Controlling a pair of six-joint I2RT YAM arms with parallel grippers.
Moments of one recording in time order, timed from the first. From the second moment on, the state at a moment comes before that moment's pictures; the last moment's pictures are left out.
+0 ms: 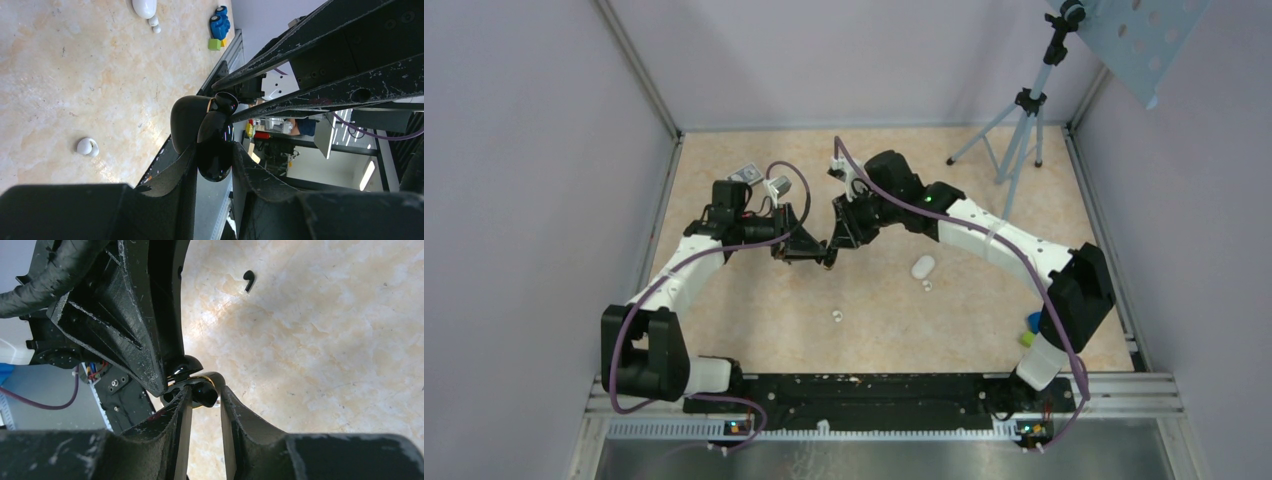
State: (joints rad) left arm -0.12 1.33 0.90 -0.38 1.17 -0.55; right arm 0.82 1.67 1.48 -0.48 -0.42 0.19
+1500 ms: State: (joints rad) left arm -0.12 1.33 0.90 -0.39 1.16 -0.55; right arm 0.82 1.64 1.46 -0.46 -0.38 0.25
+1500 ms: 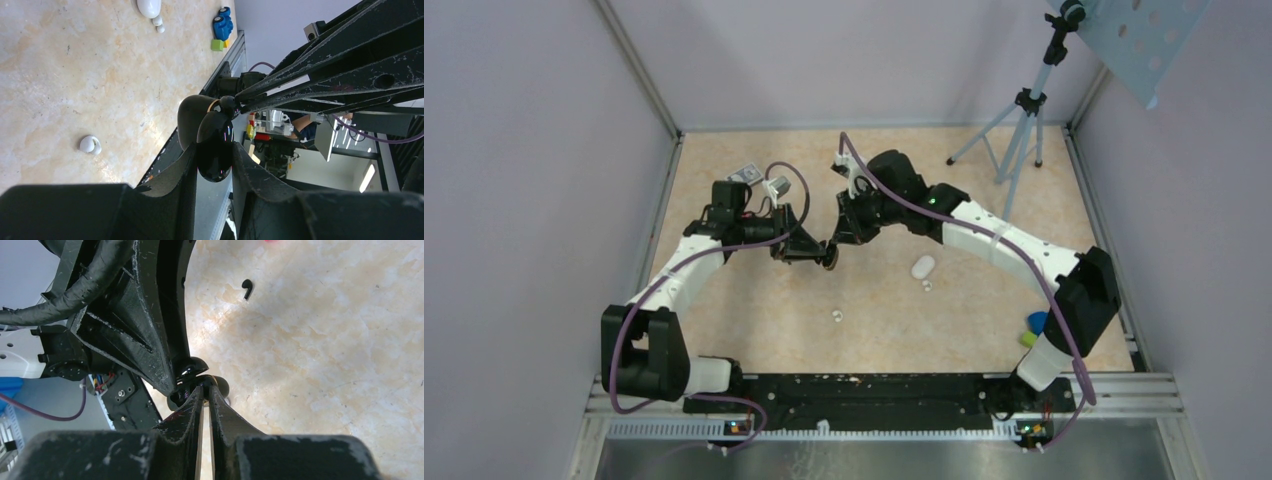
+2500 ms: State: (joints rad) left arm -0.12 1.33 0.90 -0.39 1.16 -0.55; right arm 0.85 1.51 1.37 -0.41 -0.33 0.30
